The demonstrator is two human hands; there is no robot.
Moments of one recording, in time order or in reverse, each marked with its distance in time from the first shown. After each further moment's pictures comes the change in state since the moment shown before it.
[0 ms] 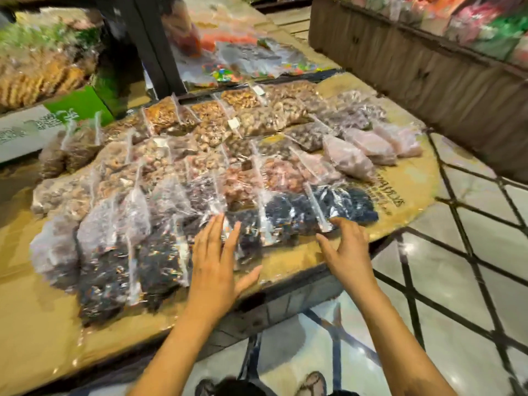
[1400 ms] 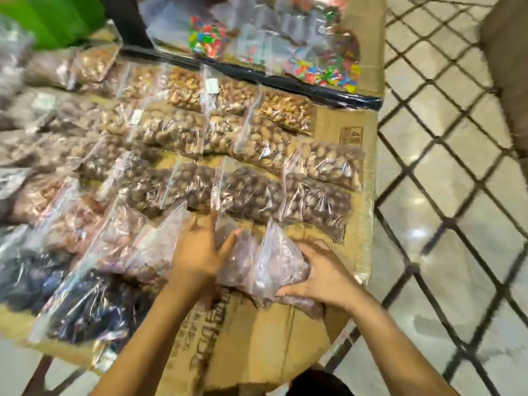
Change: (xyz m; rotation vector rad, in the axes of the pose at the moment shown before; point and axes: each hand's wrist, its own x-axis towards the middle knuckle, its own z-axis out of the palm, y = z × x) left_hand 0.403 0.225 0.236 -0.027 -0.191 -1.066; right_hand 0.498 0.225 -0.105 -0.023 -1.085 -0.621
